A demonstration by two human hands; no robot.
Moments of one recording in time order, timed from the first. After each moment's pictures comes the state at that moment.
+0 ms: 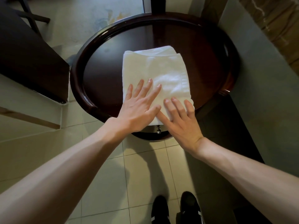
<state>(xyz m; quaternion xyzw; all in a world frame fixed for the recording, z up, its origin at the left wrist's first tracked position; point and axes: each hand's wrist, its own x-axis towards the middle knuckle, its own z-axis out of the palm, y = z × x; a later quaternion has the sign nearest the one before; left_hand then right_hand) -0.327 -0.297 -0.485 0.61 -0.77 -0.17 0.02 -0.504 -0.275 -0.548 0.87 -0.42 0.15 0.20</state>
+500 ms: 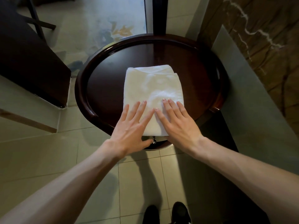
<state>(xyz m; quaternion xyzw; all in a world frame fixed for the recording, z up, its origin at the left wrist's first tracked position) -0.319 -0.265 -0.481 0.58 -0.81 -0.03 -0.06 -0.512 -0.304 -0.492 0.91 -0.39 -0.06 0.09</state>
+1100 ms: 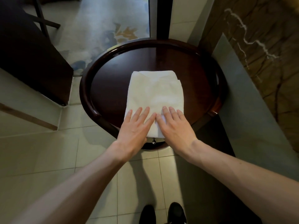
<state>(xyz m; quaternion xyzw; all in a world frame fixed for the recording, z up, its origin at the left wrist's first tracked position) -0.333 -0.261 -0.478 0.61 -0.79 -0.02 -0.10 -0.495 -0.292 -0.465 0.90 -0.41 -0.11 0.01</state>
